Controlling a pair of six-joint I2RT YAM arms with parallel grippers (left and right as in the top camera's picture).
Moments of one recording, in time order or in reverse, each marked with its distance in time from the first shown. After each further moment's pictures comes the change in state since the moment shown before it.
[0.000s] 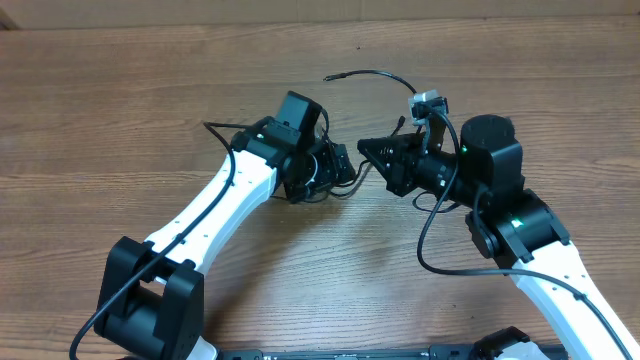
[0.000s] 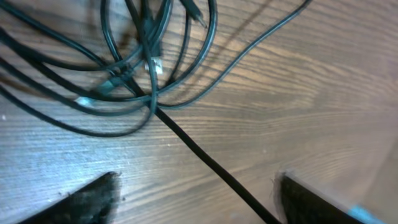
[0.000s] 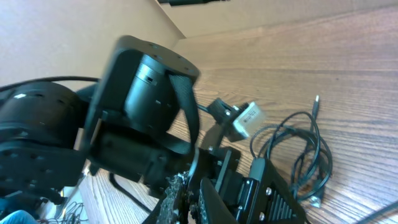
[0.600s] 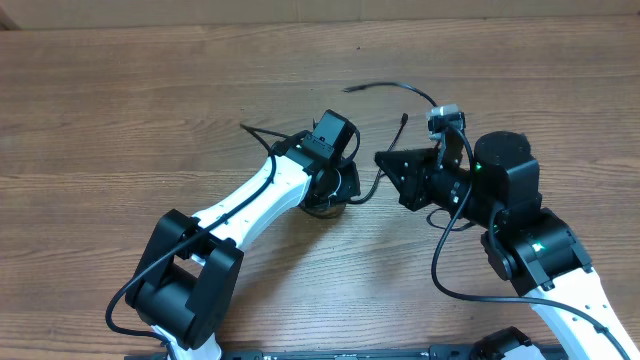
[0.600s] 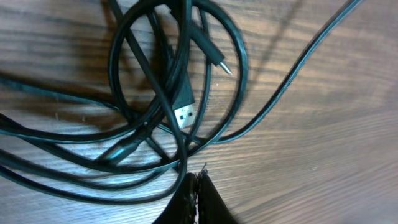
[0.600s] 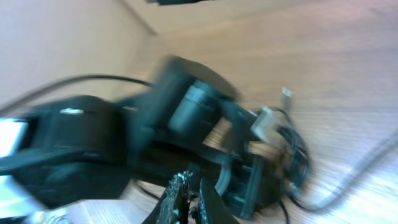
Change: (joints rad) left arm -0.110 0.132 -0.011 0.073 -0.120 0.082; right arm 0.000 -0.108 -0.001 -0.220 0.158 0.000
